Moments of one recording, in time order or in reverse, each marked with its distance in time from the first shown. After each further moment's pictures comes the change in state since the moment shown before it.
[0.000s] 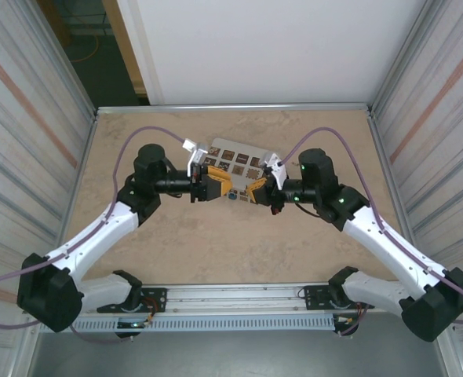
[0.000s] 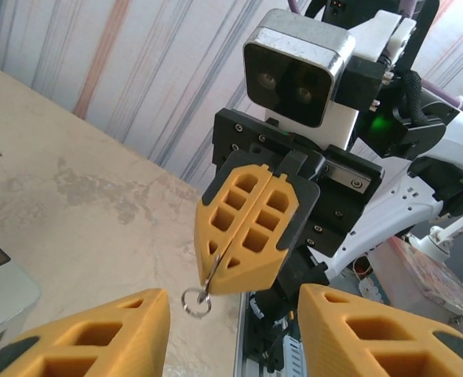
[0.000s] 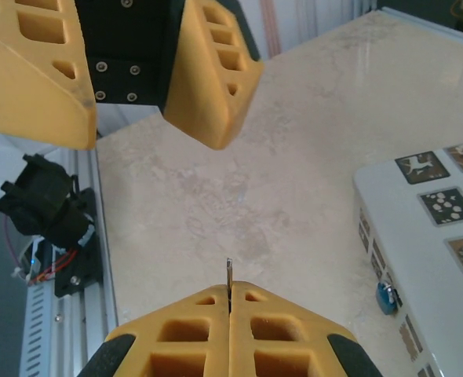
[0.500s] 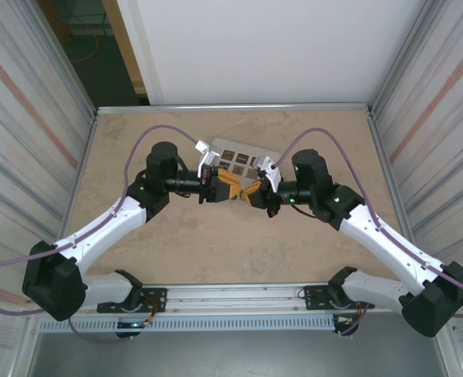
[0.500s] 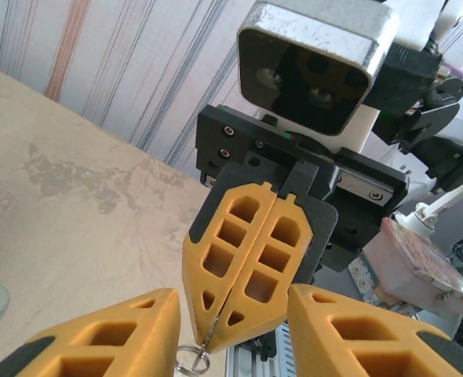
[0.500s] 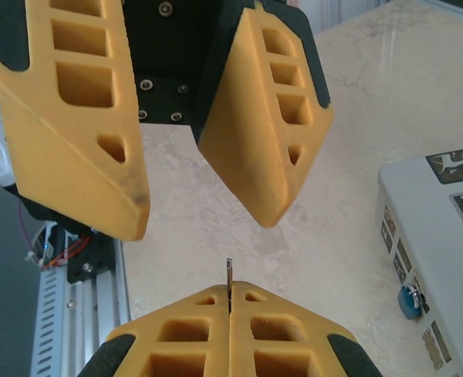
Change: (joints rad) left arm -0.058 0.072 0.045 -0.027 0.008 0.046; right arm 0.040 0.024 0.013 -0.009 0.000 -0.009
